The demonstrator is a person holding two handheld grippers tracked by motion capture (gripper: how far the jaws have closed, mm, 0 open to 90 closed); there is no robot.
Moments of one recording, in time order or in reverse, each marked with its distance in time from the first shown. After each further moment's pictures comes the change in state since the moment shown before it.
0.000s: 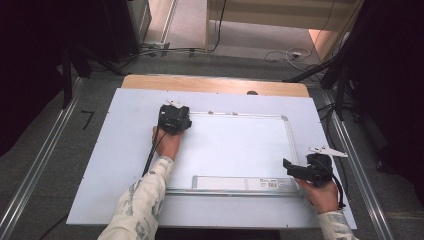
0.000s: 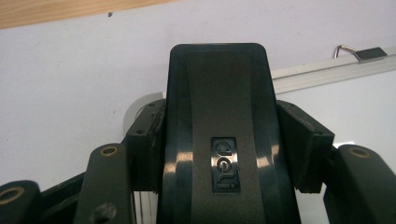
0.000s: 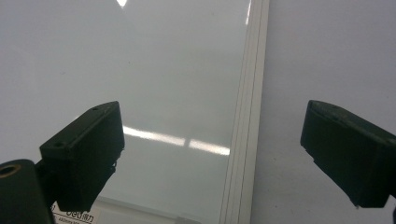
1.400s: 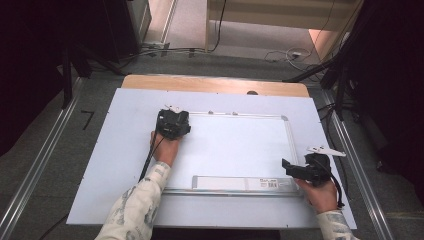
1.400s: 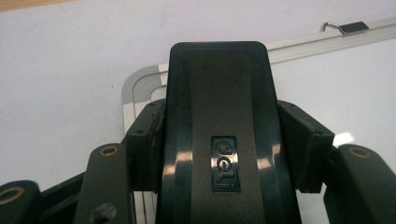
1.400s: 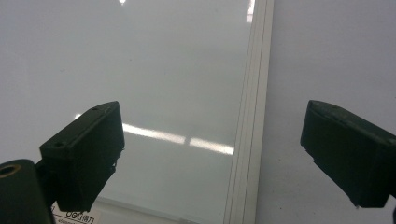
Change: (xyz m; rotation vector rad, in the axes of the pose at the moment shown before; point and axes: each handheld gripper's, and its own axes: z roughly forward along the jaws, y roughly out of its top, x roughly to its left) left arm -0.001 -0.011 -0.013 0.023 -0.009 0.007; right arm 0.002 0.000 0.003 0.009 0.001 -0.008
